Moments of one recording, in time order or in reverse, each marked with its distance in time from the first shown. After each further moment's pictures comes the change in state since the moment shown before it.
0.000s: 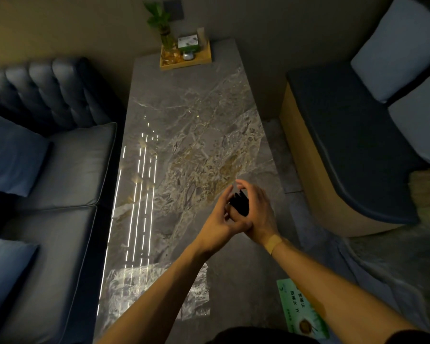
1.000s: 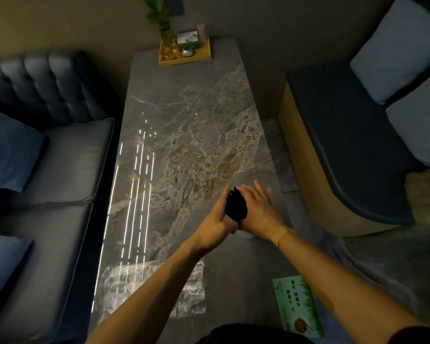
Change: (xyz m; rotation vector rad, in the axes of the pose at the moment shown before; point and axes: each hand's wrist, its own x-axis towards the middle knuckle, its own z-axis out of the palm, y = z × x) left_hand -0.002 0.000 -0.005 0.093 -0.055 -0.047; right_hand 0.012 0.018 -0.010 -0.369 -0.394 0.075
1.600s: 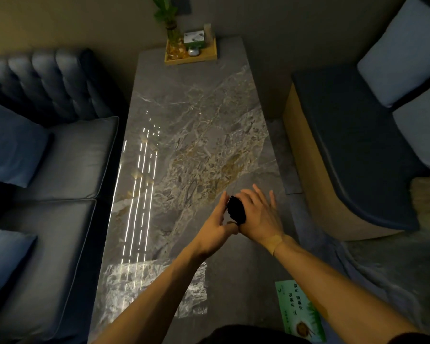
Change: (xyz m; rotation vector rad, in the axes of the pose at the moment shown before) left_hand 0.003 -0.019 0.000 -0.038 0.057 -0.033; right_hand -0.008 -0.014 0.006 -0.107 0.112 -0.035
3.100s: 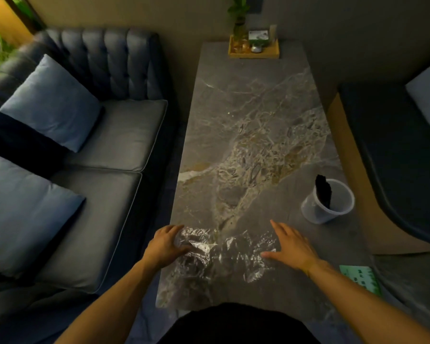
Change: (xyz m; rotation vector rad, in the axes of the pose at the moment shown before) left_hand -0.160 -0.231 -0.235 0.788 0.282 -0.229; right_hand -0.071 -0.100 0.107 -0.118 -0.478 0.133
